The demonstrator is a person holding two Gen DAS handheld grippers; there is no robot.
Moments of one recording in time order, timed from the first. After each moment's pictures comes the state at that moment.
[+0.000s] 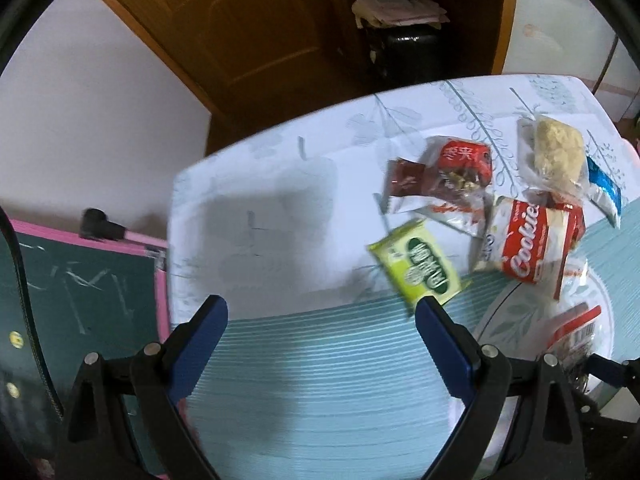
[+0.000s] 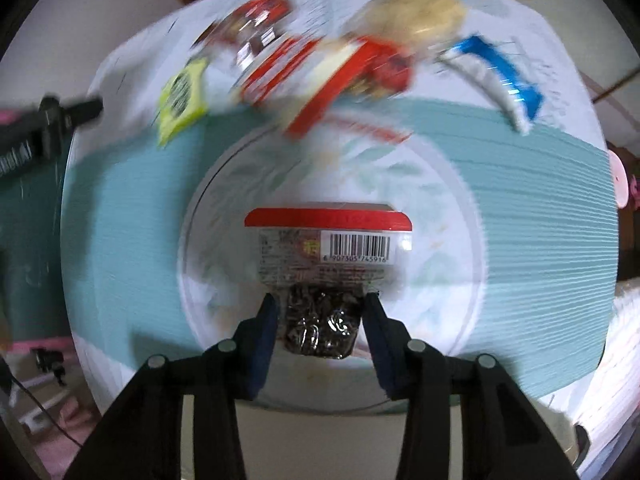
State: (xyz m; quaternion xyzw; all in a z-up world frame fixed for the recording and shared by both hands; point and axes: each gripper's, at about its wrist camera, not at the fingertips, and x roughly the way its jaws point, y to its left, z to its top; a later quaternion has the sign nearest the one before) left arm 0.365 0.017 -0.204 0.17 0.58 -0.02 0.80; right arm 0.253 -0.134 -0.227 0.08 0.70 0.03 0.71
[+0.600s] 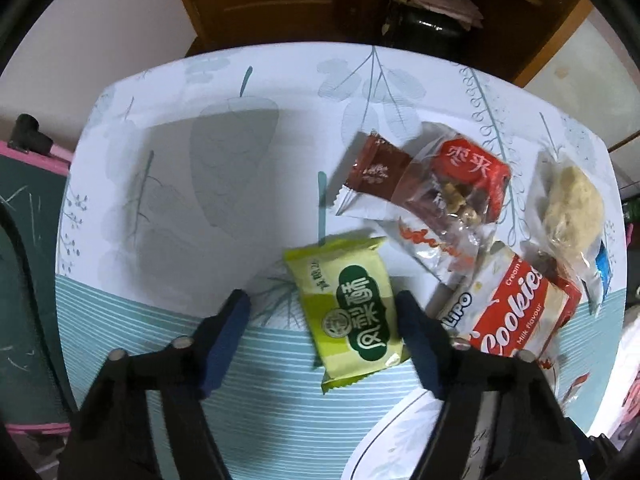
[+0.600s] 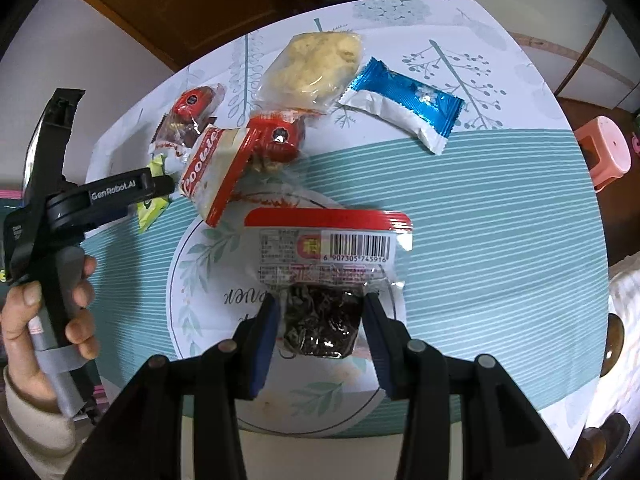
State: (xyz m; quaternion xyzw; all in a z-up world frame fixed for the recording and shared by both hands) left arm 0.400 0.003 -0.267 0.00 0.65 -0.02 0.76; right arm 0.252 -0.206 -0.204 0.16 0.66 0.02 0.74
